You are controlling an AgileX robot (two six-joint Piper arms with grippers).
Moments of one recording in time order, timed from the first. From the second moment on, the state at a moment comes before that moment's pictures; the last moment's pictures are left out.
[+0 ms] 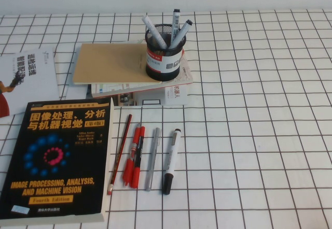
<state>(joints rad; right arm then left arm) 0.02 -0.02 0.03 0.07 0.35 0.13 -0.11 -0.01 -0.14 -0.38 0.21 0.12</state>
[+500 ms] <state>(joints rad) 0.02 -0.02 0.03 0.07 0.35 0.13 -0.11 0.38 -0.33 -0.15 0.24 0.03</state>
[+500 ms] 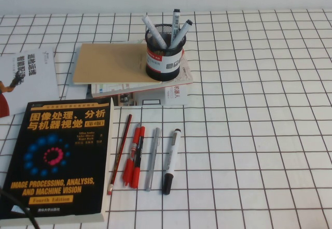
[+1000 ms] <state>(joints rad) 0.02 -0.02 0.03 0.07 0.35 0.13 -0.33 1.00 -0.52 0.21 -0.26 -0.35</state>
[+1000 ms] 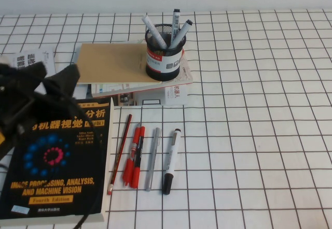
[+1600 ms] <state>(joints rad) 0.02 -0.02 0.03 0.07 0.35 0.13 -0.36 1.72 -0.98 0.29 -0.70 -0.39</state>
